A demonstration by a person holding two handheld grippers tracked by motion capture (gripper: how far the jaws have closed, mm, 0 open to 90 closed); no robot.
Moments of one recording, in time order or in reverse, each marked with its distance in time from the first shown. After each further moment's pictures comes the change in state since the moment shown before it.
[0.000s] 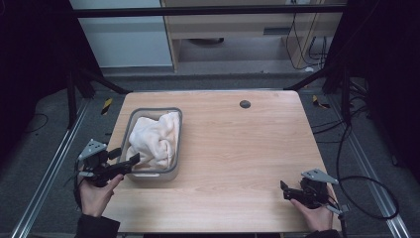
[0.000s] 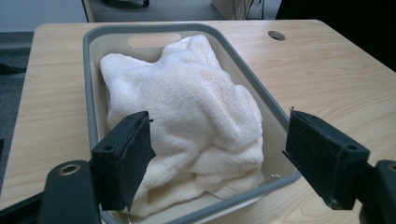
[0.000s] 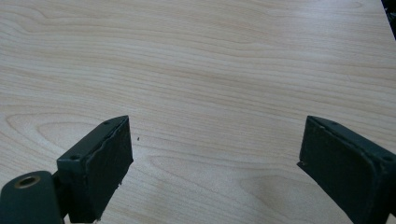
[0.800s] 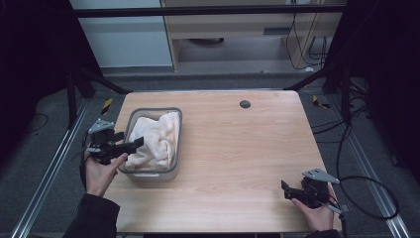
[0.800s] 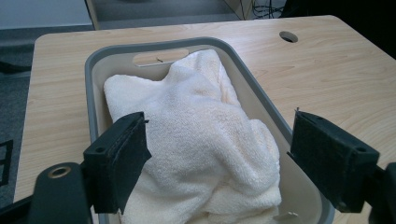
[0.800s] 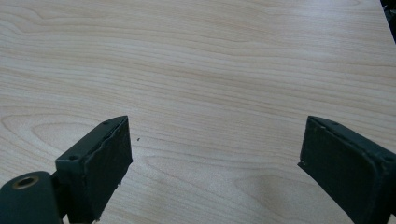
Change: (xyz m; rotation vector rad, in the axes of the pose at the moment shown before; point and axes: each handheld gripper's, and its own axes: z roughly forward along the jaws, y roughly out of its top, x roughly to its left) left arm 0.009 0.042 0.031 0.064 0.012 0.009; right arm -0.003 0.000 0.001 0.003 0.001 0.010
